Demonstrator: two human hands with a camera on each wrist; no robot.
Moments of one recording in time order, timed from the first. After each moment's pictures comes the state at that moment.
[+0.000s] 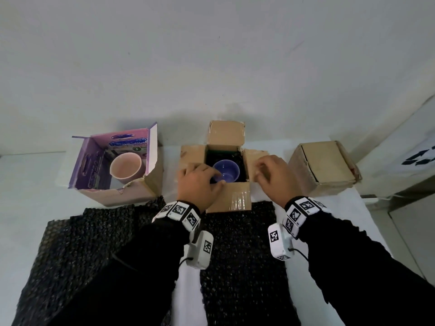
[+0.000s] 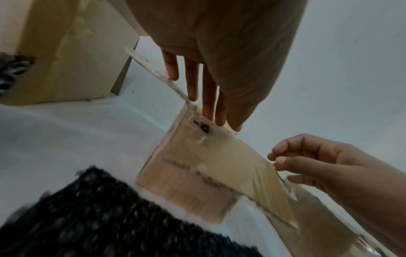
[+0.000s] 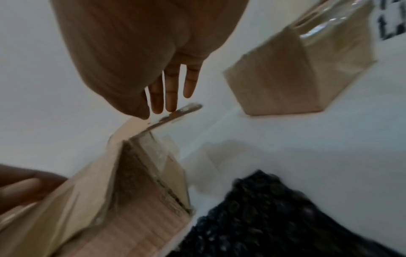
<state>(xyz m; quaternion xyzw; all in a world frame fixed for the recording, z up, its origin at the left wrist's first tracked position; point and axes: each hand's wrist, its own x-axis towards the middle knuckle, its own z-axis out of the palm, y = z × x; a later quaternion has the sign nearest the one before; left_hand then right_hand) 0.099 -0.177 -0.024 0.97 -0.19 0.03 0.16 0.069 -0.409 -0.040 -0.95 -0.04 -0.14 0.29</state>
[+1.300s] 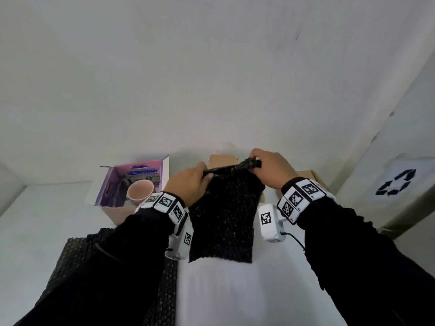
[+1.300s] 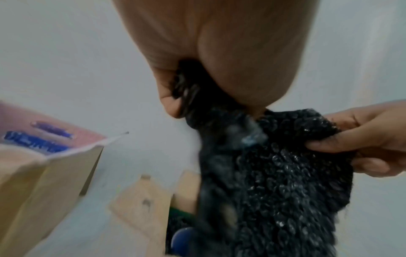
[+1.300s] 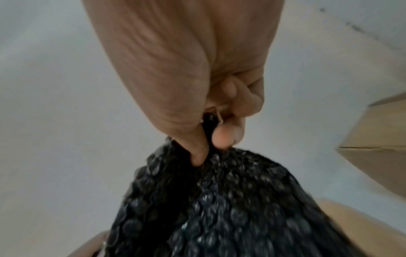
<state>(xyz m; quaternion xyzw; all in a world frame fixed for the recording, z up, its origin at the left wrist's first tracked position) 0.082 -0.143 0.087 0.95 -0.26 0.06 0.17 0.049 -0.382 0.121 -0.96 0.01 -0.05 0.27</state>
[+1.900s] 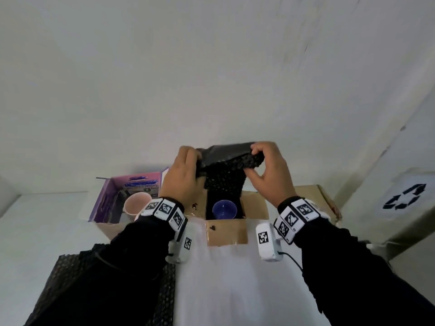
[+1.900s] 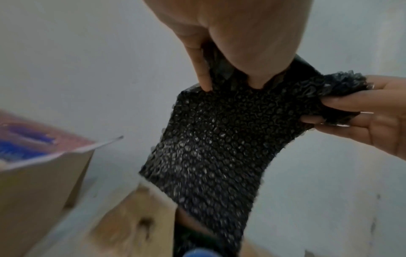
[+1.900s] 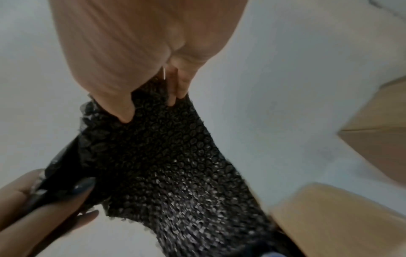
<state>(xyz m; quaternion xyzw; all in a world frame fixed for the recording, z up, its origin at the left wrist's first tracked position) 0.117 -0.148 0.100 0.89 -0.26 0.24 0.29 0.069 -0.373 0.112 -0.86 -0.11 -0.33 0.37</state>
